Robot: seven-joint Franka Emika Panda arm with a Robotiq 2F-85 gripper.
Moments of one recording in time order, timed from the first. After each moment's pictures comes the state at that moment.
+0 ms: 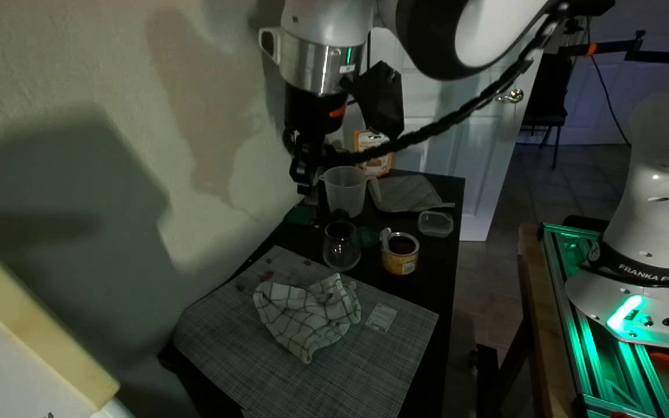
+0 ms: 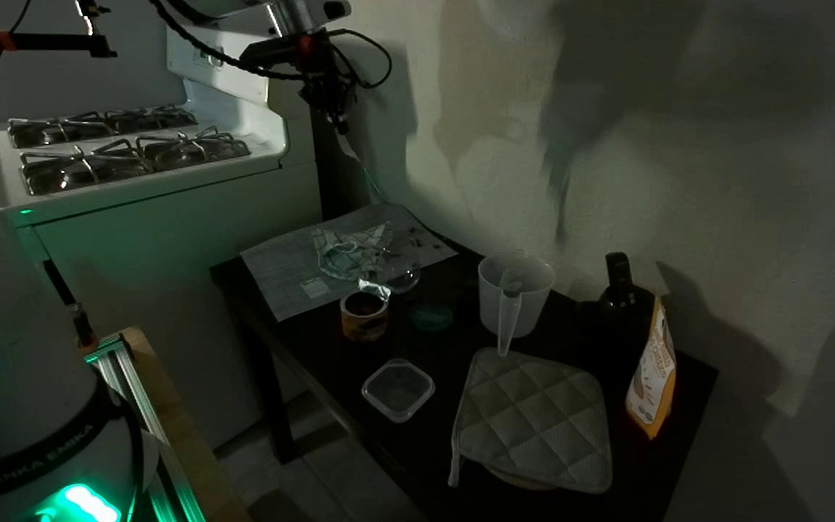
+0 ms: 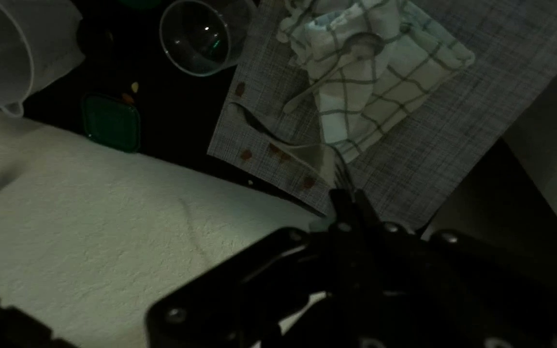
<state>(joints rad) 0.18 -0.08 0.29 -2.19 -0.33 2.30 0.38</state>
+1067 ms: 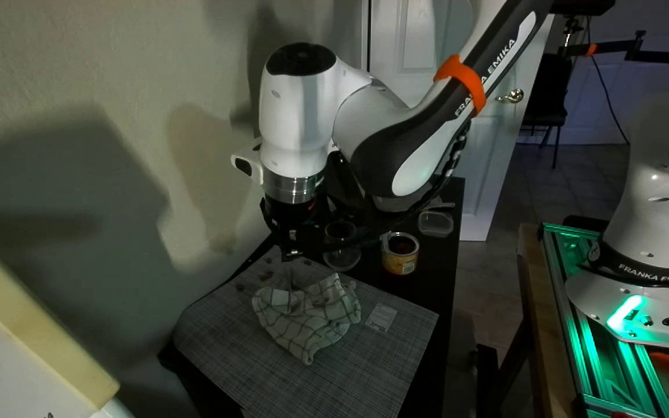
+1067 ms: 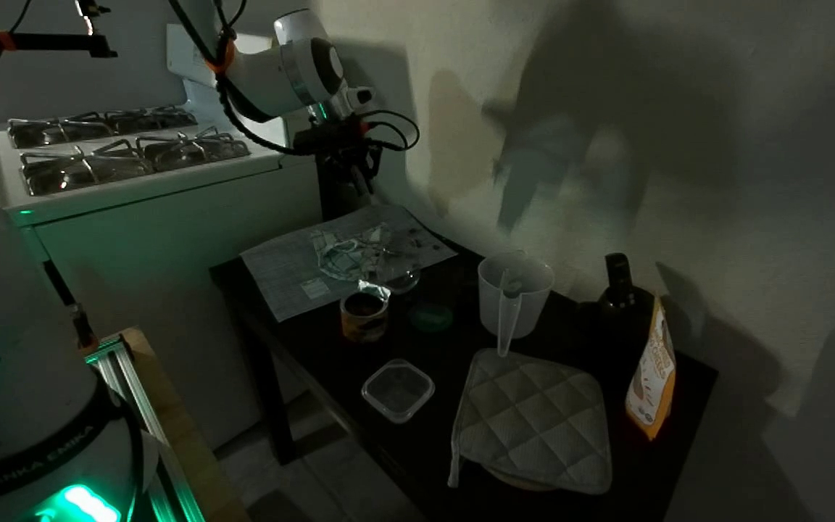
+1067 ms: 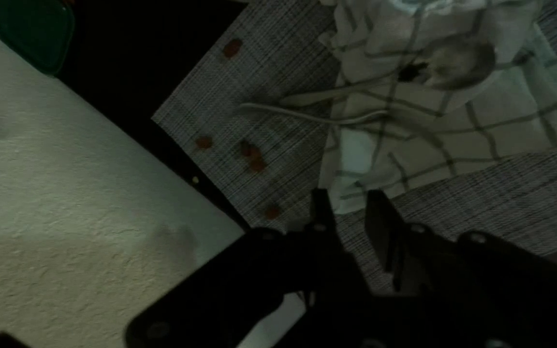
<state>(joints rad) 0.21 0.27 0.21 -2.12 -0.58 2.54 0.19</state>
